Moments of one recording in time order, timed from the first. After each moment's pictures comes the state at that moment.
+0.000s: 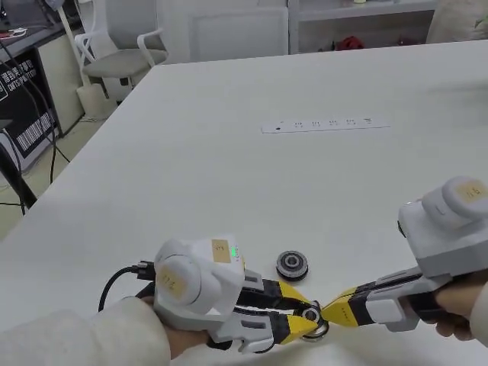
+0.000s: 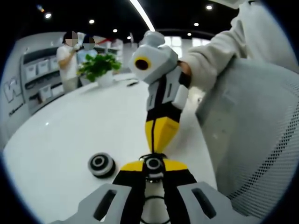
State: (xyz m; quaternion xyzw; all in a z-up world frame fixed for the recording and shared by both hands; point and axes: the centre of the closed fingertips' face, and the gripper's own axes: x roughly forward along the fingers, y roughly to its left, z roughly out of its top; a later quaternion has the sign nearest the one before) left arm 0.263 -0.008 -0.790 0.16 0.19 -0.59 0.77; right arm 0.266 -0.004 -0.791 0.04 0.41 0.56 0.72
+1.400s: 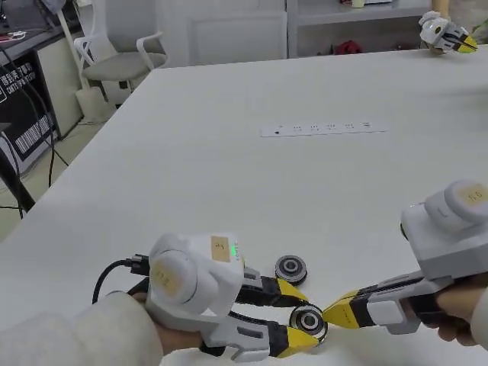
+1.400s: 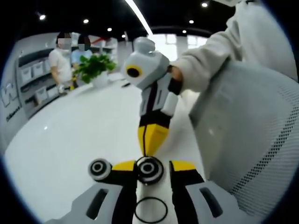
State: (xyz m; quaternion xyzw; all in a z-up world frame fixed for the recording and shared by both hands) left arm 0.253 -0.008 -0.773 0.17 0.20 -0.60 0.76; right arm 0.269 -0.007 -0.790 0.06 0.42 0.55 0.72
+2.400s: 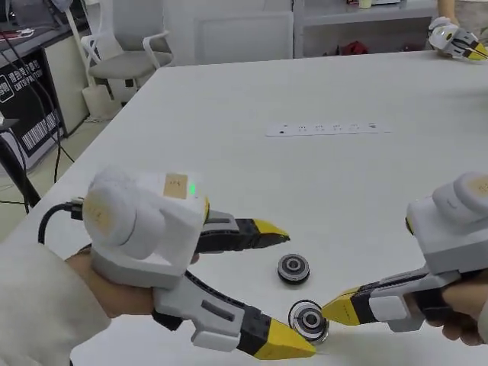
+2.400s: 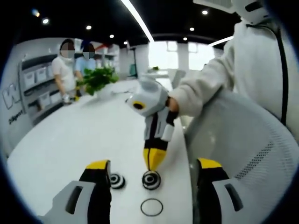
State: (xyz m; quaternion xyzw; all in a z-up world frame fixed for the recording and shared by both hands) left arm 0.249 0.019 -0.697 0.15 0.17 -0.59 0.77; right arm 0.260 0.001 -0.775 0.07 0.42 0.56 0.72
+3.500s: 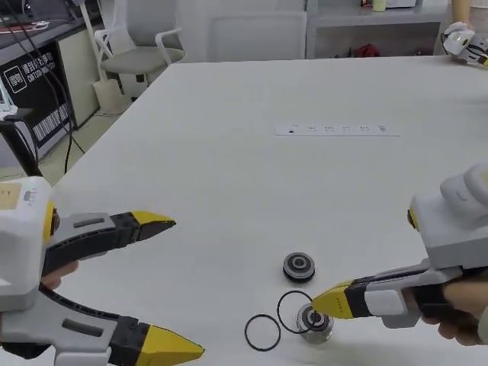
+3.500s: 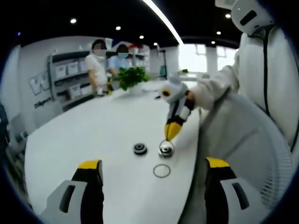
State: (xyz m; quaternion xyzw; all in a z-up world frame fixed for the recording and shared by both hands) left arm 0.225 0.121 -0.691 0.12 0.17 -0.48 0.85; right arm 0.251 0.018 -0.753 0.08 0.40 0.58 0.71
